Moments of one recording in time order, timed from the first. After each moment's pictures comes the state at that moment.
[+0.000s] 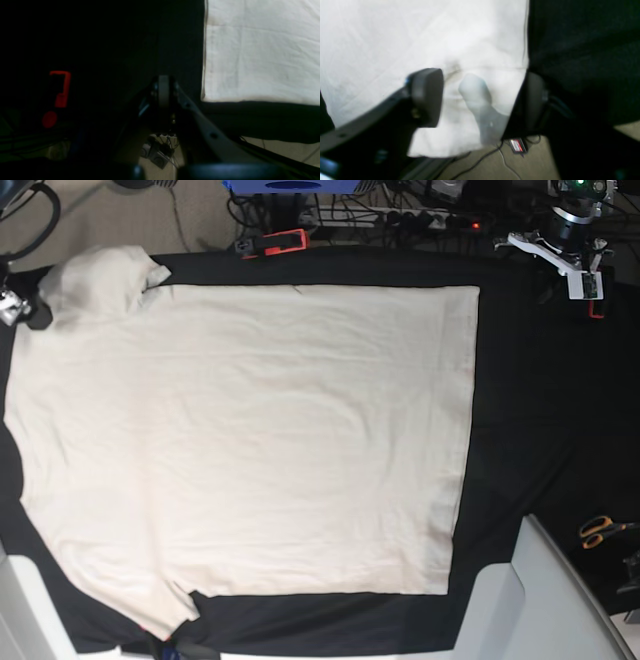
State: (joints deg) left arm 40.9 -8.1 -31.3 98.3 -13.7 -21.4 13.6; right arm -9.3 15.1 55.3 57.5 35.2 40.4 -57.7
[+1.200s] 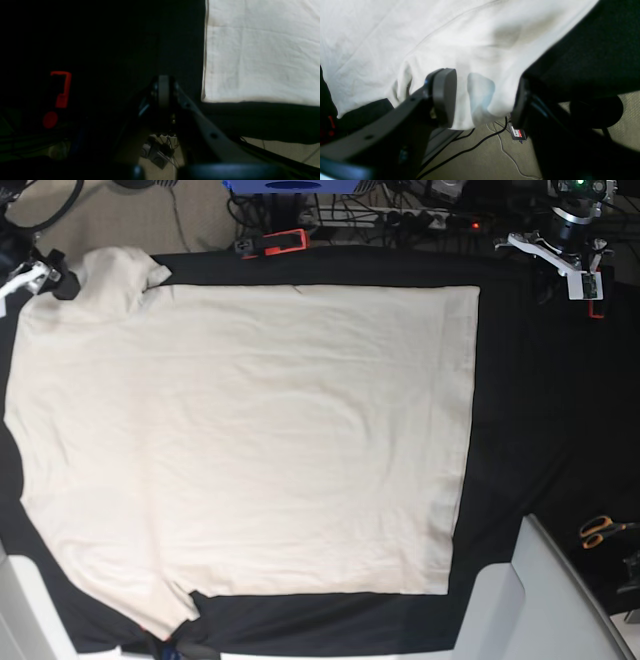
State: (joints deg) left arm 40.8 -7.9 -31.3 98.3 -13.7 -21.4 13.7; right arm -16.3 10.2 50.6 65.0 37.8 41.2 -59.7
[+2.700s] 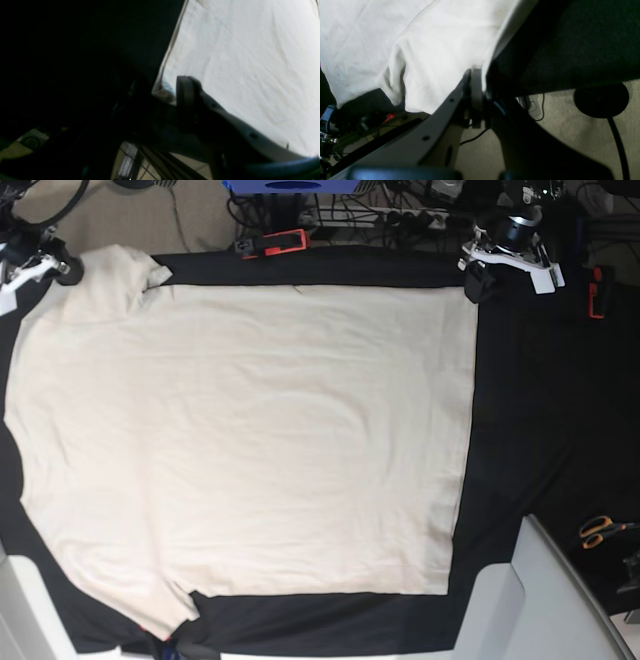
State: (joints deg) left arm 31.4 -6.3 -25.4 74.9 -37.5 -25.7 12.5; right arm -16.5 9.7 50.2 64.3 37.3 40.9 -61.5
